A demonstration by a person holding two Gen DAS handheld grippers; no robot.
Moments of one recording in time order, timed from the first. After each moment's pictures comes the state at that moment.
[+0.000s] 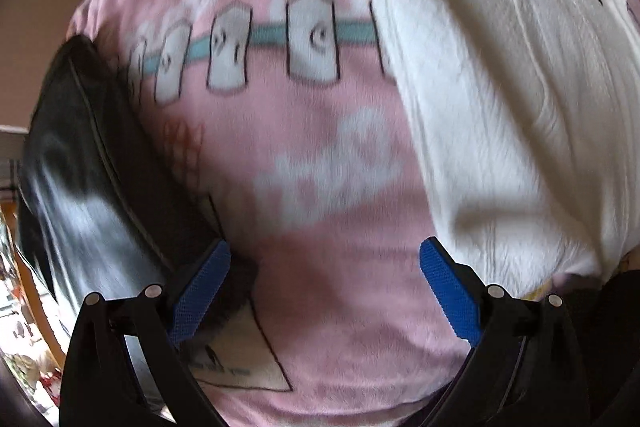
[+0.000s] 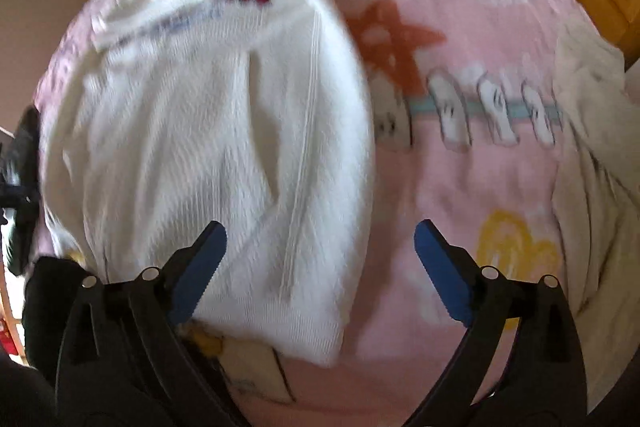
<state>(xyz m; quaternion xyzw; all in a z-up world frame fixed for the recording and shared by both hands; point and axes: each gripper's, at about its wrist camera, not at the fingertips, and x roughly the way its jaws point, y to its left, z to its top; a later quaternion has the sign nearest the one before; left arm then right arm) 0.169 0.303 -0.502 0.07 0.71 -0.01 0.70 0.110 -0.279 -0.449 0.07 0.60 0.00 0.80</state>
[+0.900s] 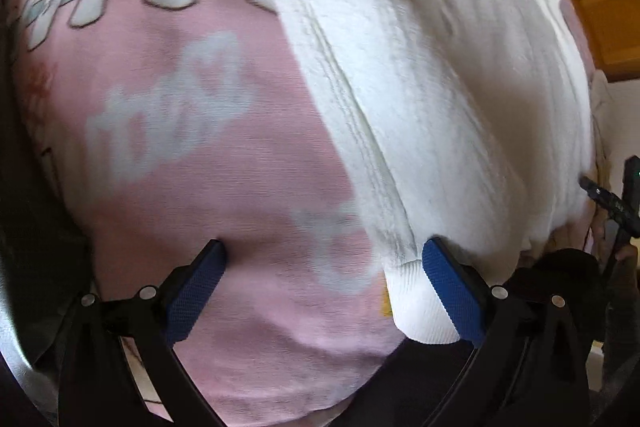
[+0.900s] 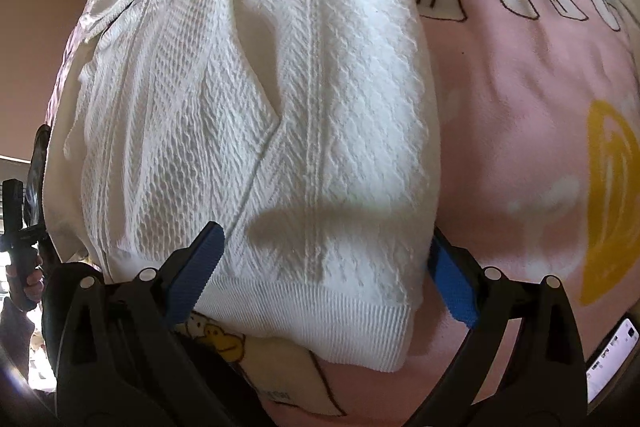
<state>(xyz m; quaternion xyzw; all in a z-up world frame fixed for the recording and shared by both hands) 0.123 0.286 -0.536 -0.06 0.71 -0.15 0.68 0.086 -0.283 -0.522 0.18 0.64 0.02 0.75</state>
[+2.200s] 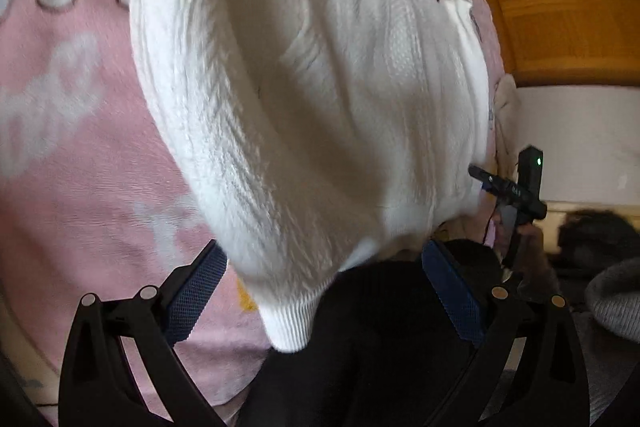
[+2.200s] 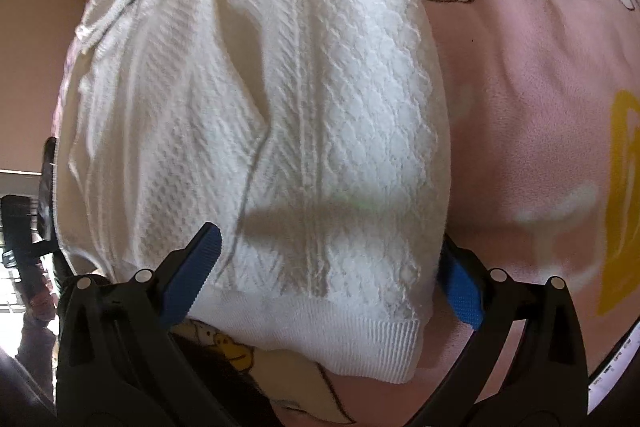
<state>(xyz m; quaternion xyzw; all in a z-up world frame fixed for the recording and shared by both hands) 0.117 0.260 -0.528 -0.21 0.70 -0.28 0.62 0.093 -0.285 -0.532 0.22 0.64 0.03 0.73</state>
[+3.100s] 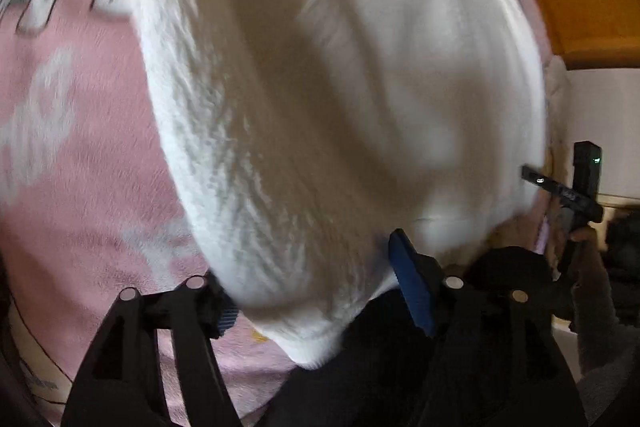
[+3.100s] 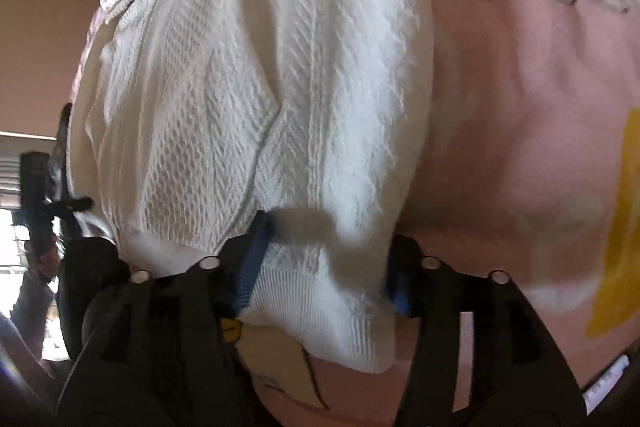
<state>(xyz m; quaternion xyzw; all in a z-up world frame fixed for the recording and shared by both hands) 0.128 0.217 -0.548 -0.11 0.72 -0.23 0.64 0.092 -0.282 -0.538 0.21 0.66 0.09 0.72</state>
